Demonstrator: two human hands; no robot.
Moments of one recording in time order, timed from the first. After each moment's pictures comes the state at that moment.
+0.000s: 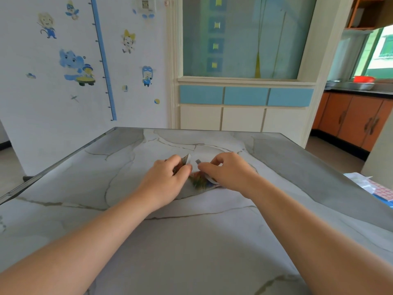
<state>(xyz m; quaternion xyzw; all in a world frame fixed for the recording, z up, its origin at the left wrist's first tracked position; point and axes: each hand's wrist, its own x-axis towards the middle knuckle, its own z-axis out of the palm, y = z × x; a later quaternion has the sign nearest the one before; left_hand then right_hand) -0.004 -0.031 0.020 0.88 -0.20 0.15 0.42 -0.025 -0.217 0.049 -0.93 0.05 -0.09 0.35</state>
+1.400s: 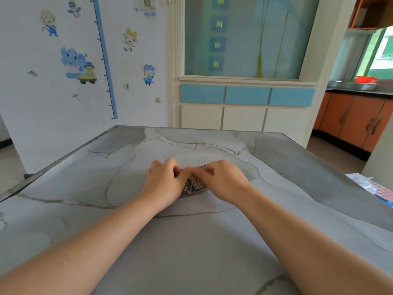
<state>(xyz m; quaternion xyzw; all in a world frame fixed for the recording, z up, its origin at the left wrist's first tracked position) 0.004 -0.038 0.001 0.91 -0.10 0.17 0.36 -0.023 -0.203 0.025 -0.95 -0.02 -0.13 0.28</state>
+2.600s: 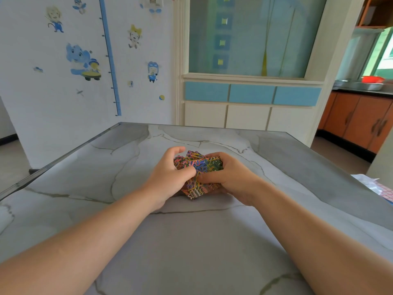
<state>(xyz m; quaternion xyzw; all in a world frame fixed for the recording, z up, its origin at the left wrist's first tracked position) -0.005 -0.034 0.011 0.77 -0.11 0.05 0.62 -0.030 -0.208 0.030 -0.73 -0.05 0.04 0.68</state>
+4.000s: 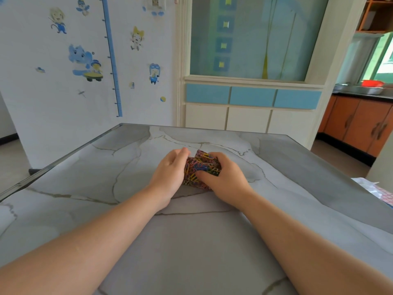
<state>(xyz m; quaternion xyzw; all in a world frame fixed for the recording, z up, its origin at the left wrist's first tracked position) 0.000 -0.043 0.016 0.74 -0.07 0.11 0.65 -0.022 -0.199 0.011 -0.87 -0.07 -0.17 0.46</state>
